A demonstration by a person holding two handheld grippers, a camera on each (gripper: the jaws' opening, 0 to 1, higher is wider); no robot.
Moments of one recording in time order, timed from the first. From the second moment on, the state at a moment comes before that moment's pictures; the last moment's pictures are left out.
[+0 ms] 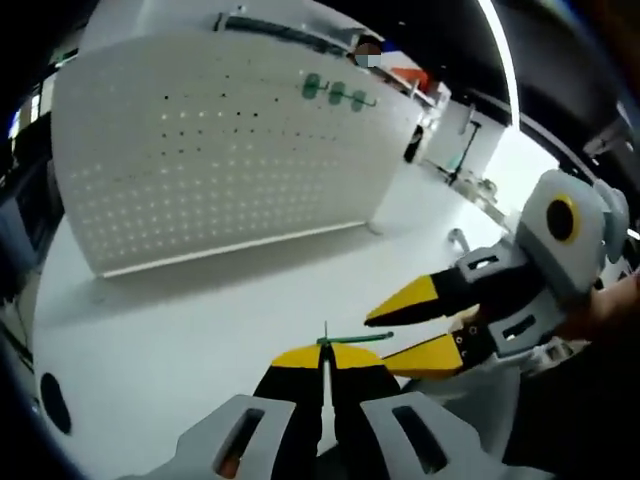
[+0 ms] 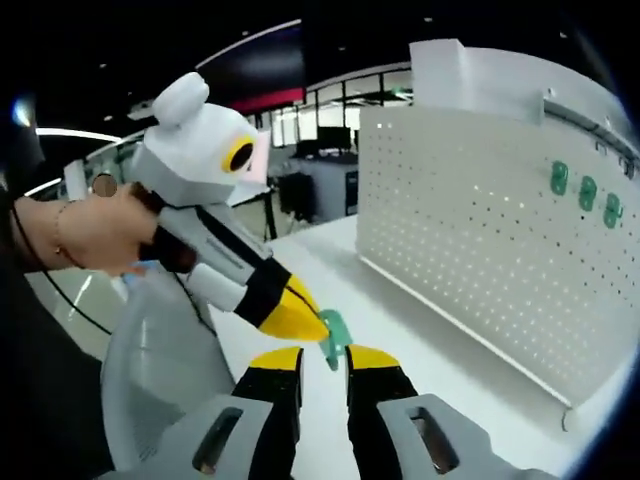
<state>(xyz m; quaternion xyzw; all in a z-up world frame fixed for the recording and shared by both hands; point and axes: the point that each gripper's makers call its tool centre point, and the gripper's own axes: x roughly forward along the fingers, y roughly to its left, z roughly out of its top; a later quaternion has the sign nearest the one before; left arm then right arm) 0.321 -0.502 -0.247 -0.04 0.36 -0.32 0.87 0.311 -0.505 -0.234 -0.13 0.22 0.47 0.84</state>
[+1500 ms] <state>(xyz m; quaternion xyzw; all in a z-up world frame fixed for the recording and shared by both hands) 0.331 -0.510 -0.232 0.04 0.30 -0.33 0.90 0.338 -0.535 -0.213 -0.02 0.23 0.42 0.88</state>
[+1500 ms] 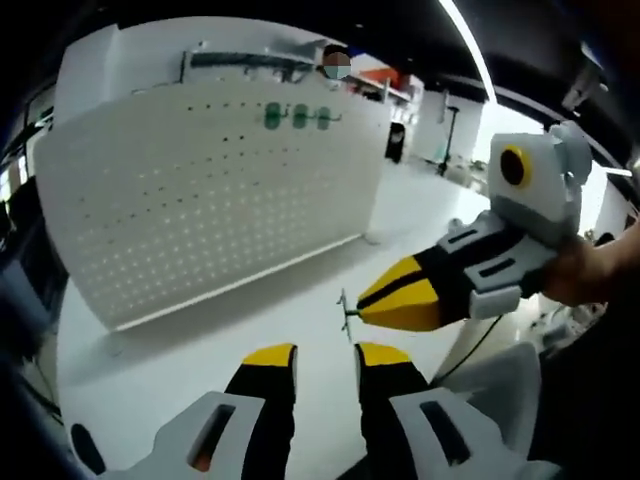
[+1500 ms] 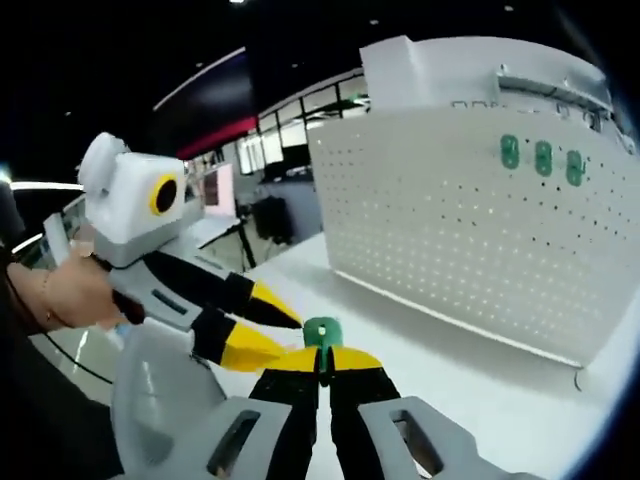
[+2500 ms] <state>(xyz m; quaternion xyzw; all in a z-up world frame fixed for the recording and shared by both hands) 0.335 -0.517 -0.213 0.01 0.24 -0.35 0.91 0.330 -0.521 -0.193 0.08 0.23 0.43 0.87</state>
